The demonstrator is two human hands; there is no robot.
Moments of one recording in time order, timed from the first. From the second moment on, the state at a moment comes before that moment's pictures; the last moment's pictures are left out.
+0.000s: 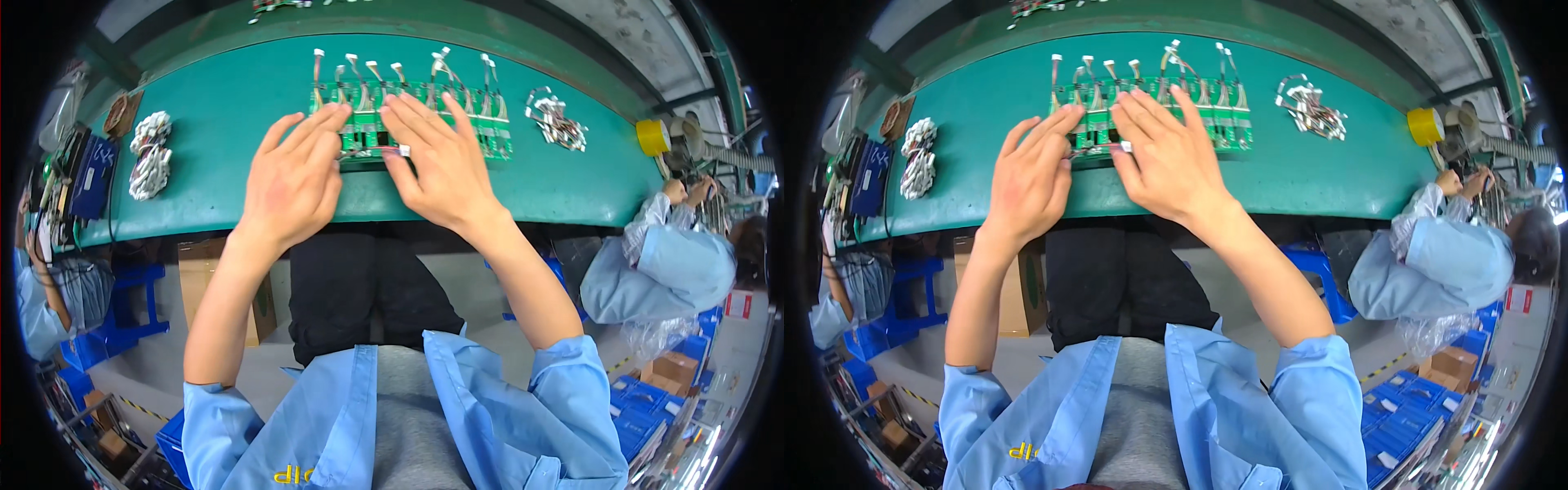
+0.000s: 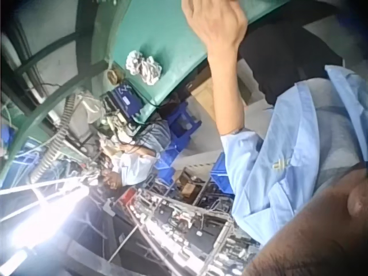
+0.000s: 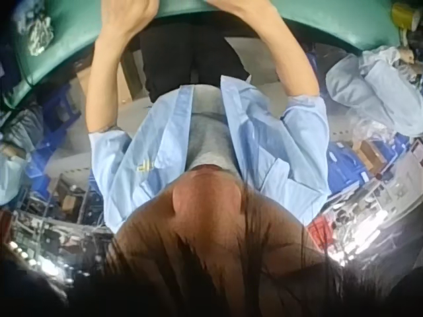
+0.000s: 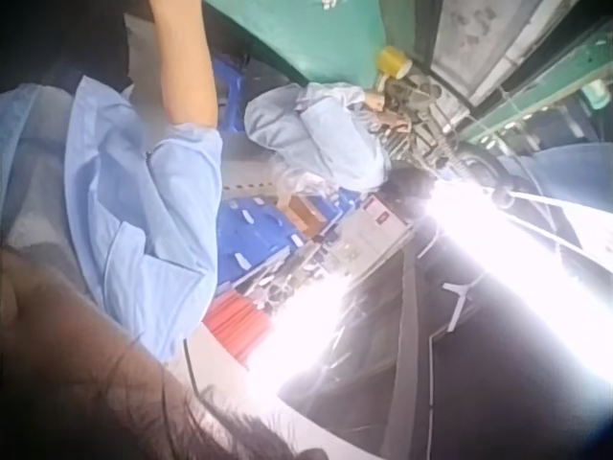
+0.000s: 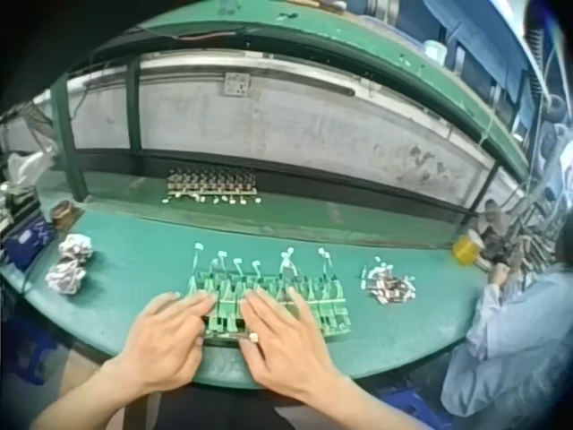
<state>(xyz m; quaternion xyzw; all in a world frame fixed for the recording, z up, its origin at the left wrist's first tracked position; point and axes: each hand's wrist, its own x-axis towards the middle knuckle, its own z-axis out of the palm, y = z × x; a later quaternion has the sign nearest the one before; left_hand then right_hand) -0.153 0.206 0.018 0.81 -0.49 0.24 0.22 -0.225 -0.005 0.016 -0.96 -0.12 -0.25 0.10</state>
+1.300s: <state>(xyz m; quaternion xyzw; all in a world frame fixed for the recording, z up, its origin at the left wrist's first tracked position) -0.117 -0.172 0.121 0.58 -0.25 -0.38 0.68 -0.295 -0.417 0.036 -0.68 0.46 -0.39 0.41</state>
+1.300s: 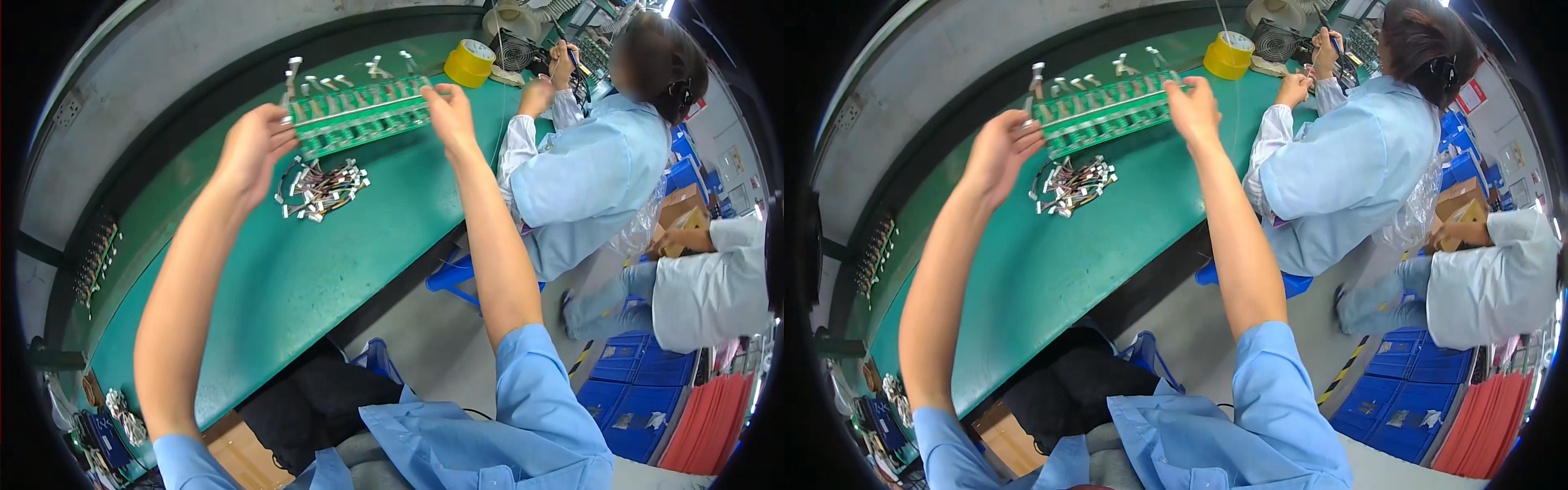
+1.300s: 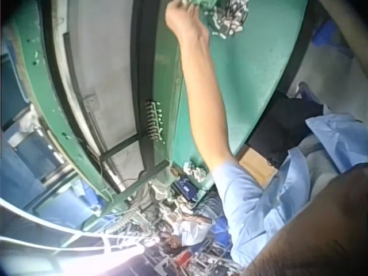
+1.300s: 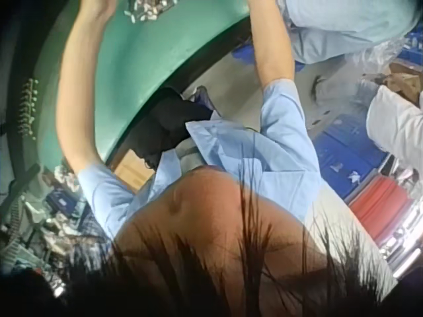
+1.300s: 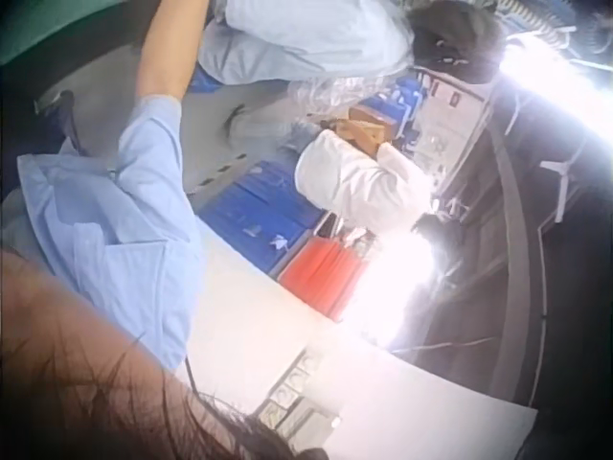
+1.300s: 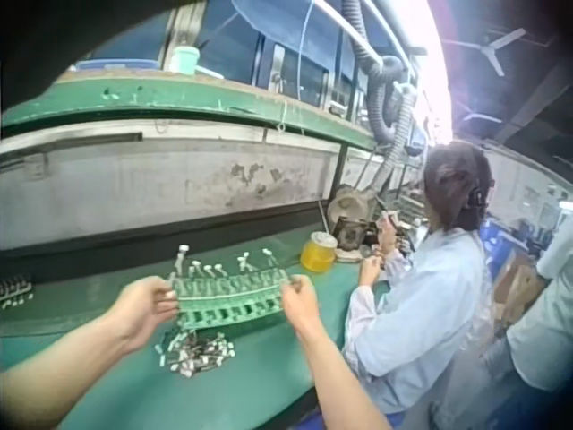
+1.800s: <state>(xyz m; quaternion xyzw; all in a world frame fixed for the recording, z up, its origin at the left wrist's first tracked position) -0.090 -0.172 0.064 0.58 -0.34 -0.32 0.67 -0.260 -0.393 -0.008 -0.78 0.27 -0.56 0.07</state>
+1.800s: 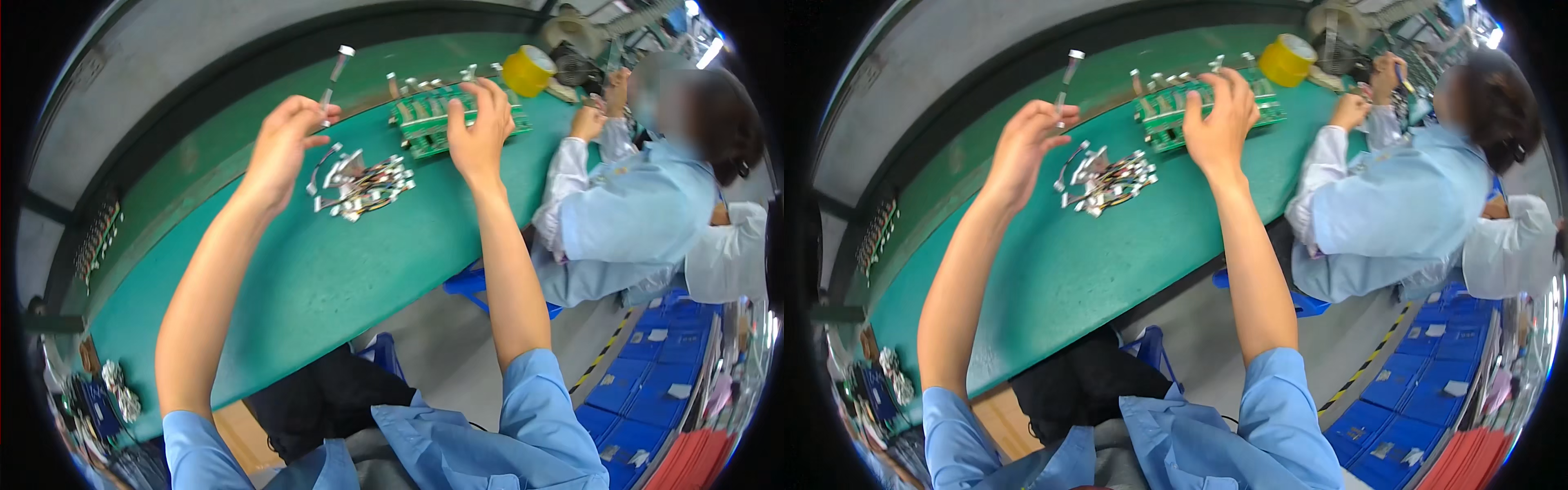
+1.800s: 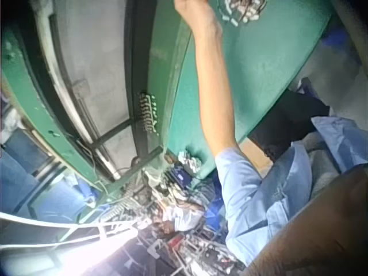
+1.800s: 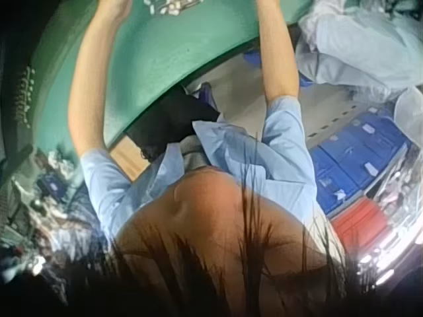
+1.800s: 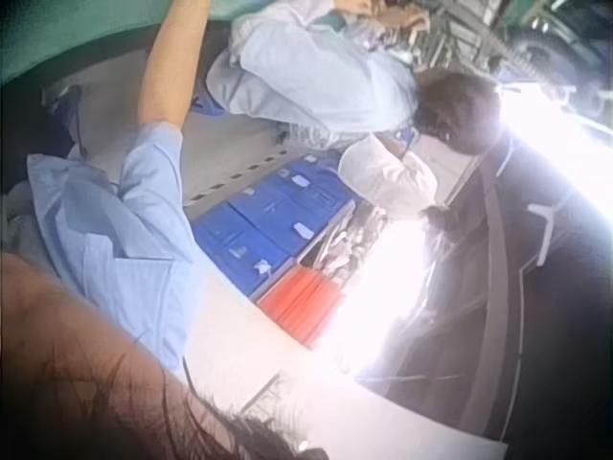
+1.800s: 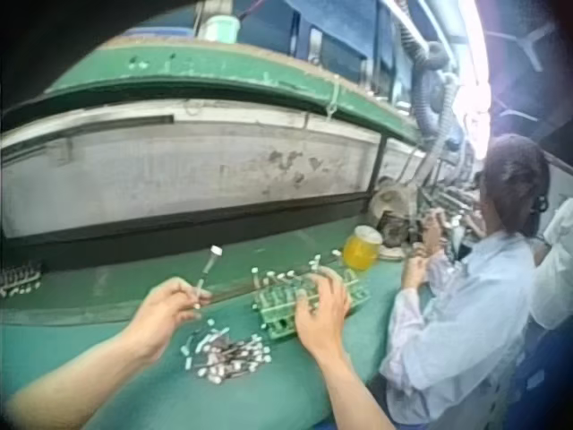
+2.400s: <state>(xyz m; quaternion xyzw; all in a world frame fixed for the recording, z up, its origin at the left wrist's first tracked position) -0.038 -0.027 -0.028 0.52 -0.30 -0.18 0.78 -0.222 -0.254 0.011 -0.92 0.12 -0.36 0.06</state>
